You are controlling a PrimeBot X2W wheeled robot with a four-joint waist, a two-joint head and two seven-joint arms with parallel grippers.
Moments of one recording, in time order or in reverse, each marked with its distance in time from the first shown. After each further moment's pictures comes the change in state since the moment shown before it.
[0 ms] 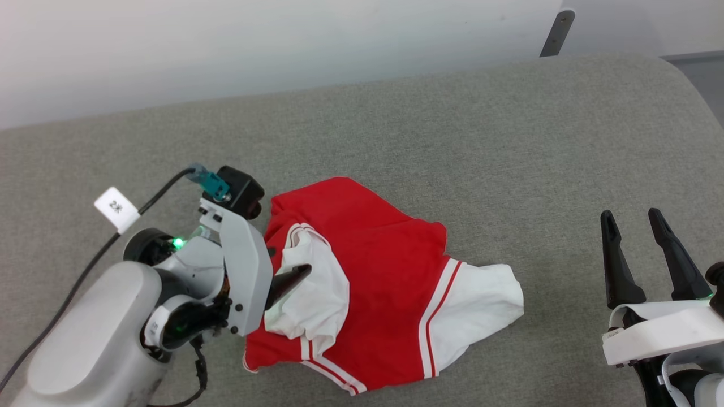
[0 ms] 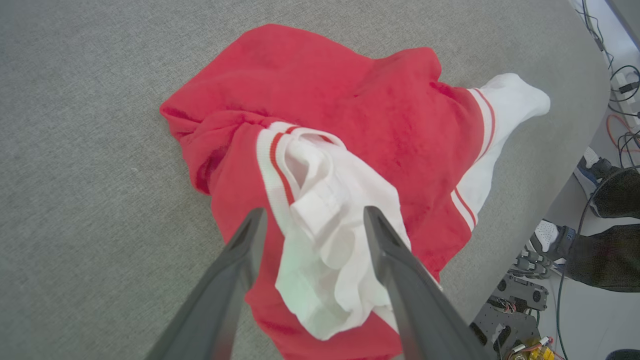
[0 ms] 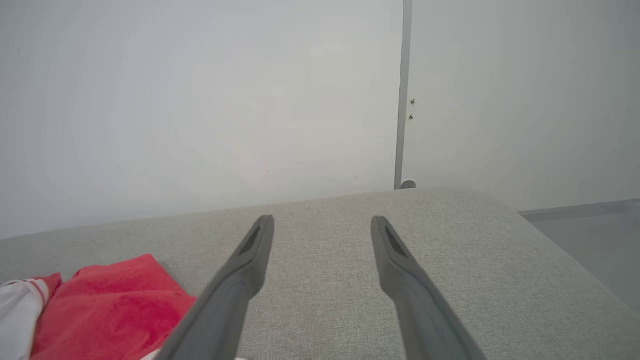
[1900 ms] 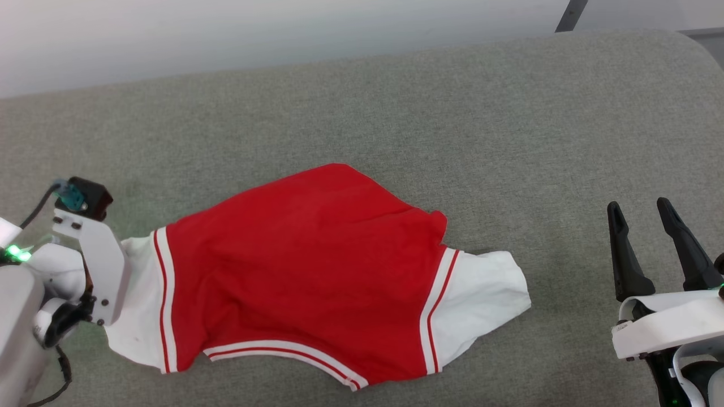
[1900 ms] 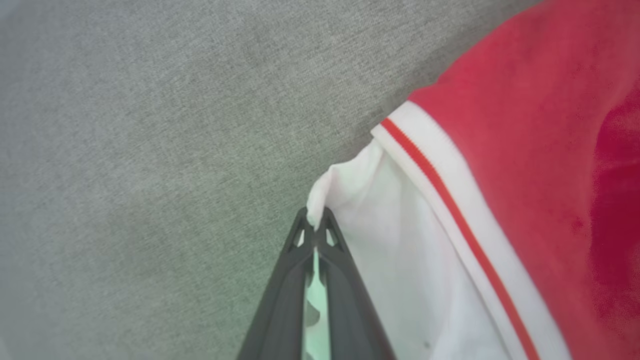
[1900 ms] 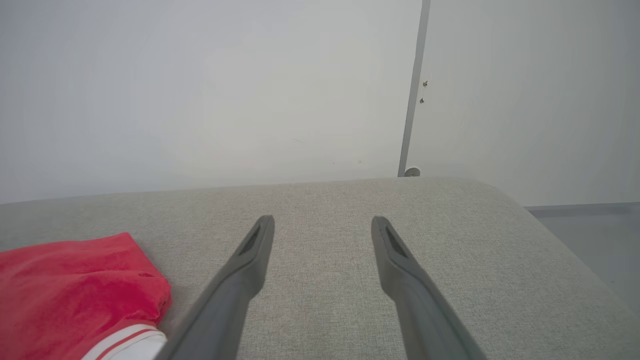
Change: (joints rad) left arm -0.045 0.216 -0.006 0.414 0.207 -0.052 -0.239; right arm -0.010 -0.031 0.000 -0.041 -0.016 0.000 0.049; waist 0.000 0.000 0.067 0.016
